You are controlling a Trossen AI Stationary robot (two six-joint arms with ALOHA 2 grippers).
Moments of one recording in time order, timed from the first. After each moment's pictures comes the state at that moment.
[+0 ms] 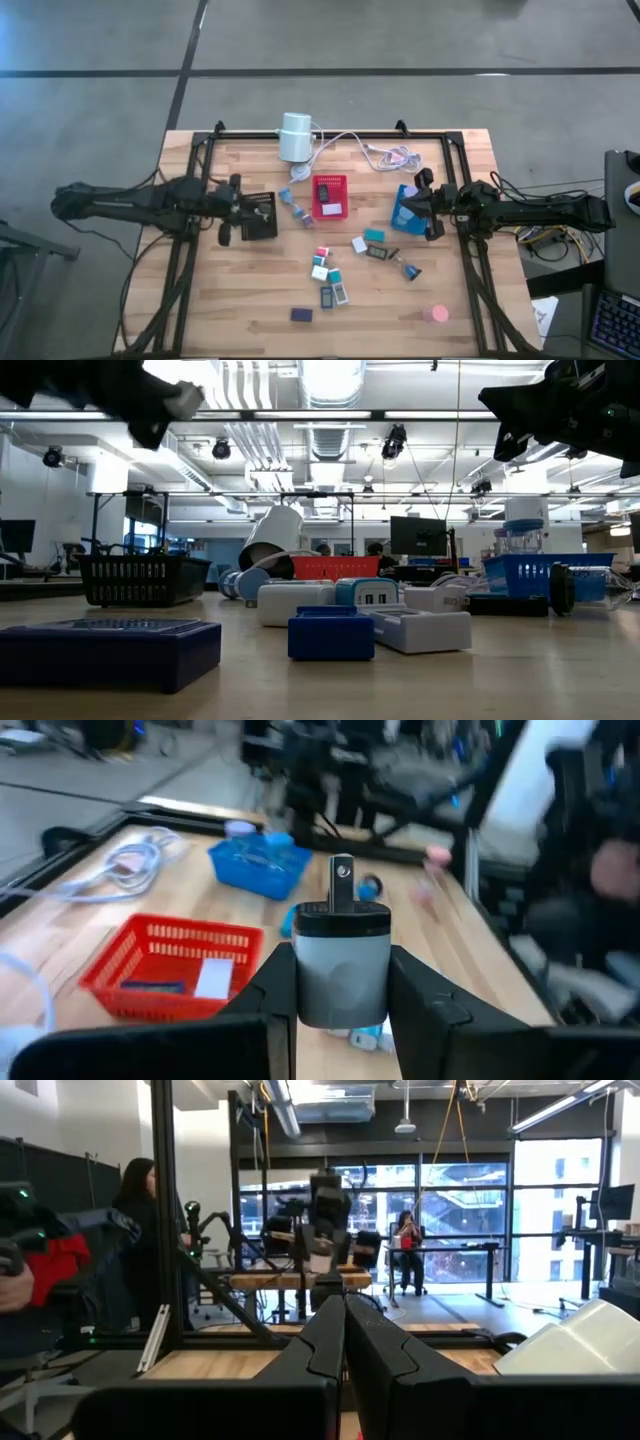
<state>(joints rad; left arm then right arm) -0.01 0.55 0.40 -0.07 0.05 -0.18 -0.17 0.59 0.01 0.86 -0.22 0.11</state>
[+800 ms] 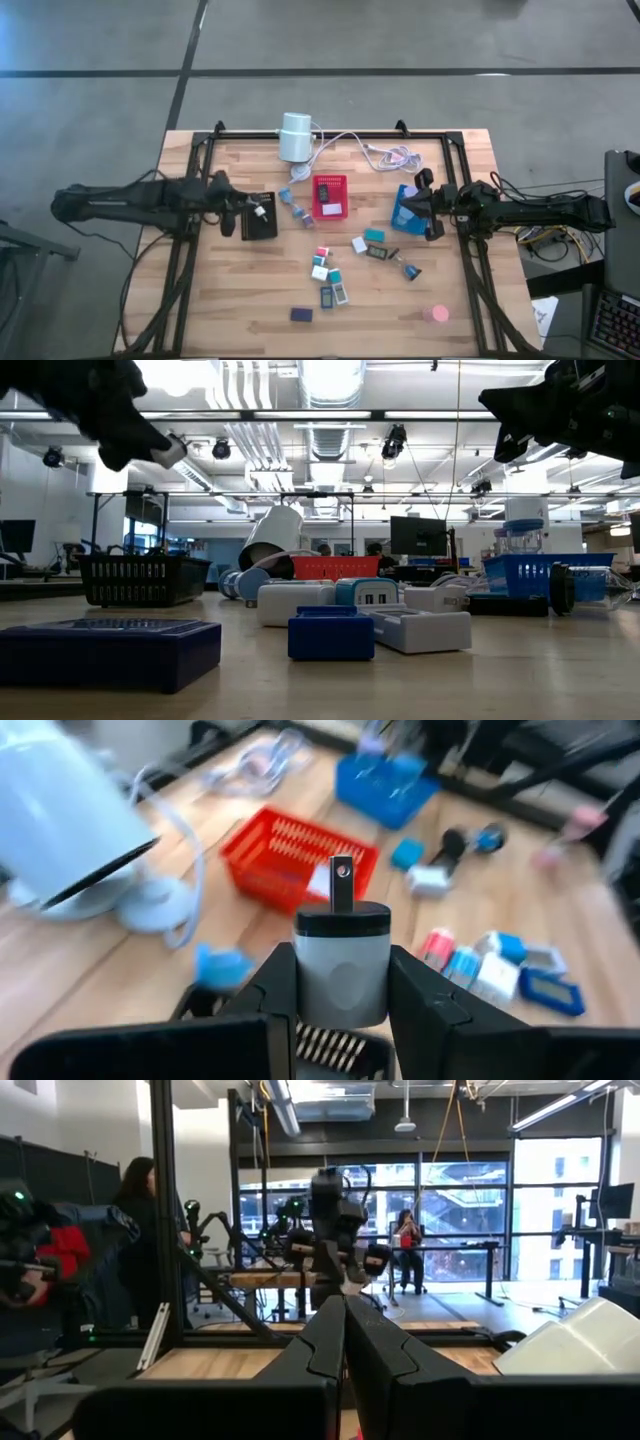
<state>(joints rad) 0.00 0.54 0.52 -0.49 -0.19 -0.34 -0.17 0.59 0.01 0.86 -0.22 0.11</state>
